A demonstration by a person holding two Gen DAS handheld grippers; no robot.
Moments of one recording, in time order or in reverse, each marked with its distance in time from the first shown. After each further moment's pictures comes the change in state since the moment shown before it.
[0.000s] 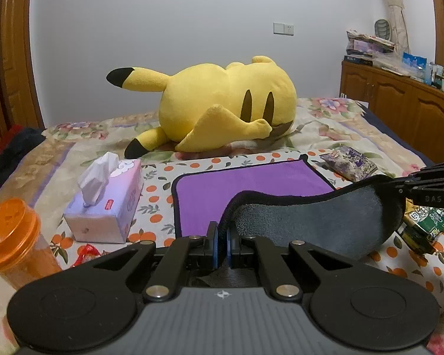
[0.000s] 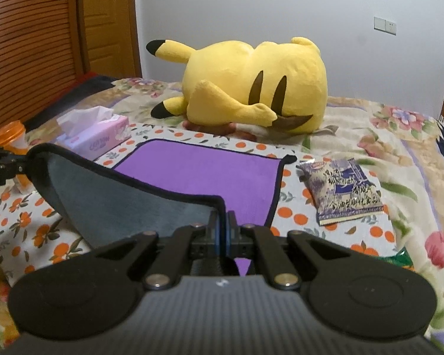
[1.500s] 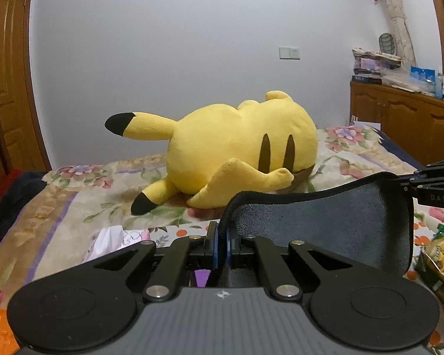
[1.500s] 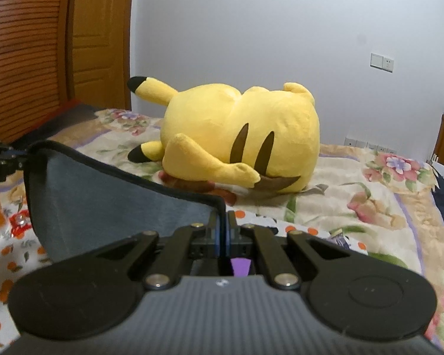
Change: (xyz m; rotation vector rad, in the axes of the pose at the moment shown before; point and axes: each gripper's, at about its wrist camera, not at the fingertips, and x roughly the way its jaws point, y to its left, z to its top) left arm 0.053 0.015 0.069 0.044 -0.119 0.048; right arm 0.041 -0.020 0.063 -0.043 -0.132 -0.048
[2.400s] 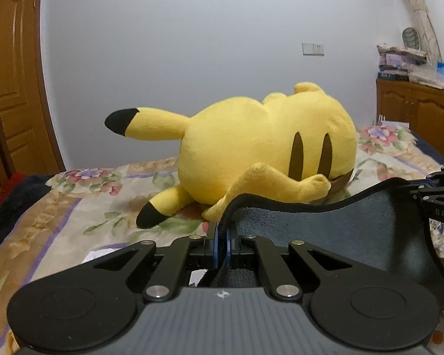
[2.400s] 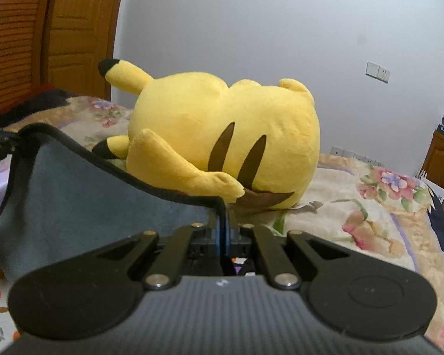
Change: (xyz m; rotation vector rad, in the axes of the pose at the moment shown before) left arm 0.086 -0.001 0.008 -0.003 -0.002 0.098; right arm 0.076 0.001 0.010 -0.079 0.022 -0.106
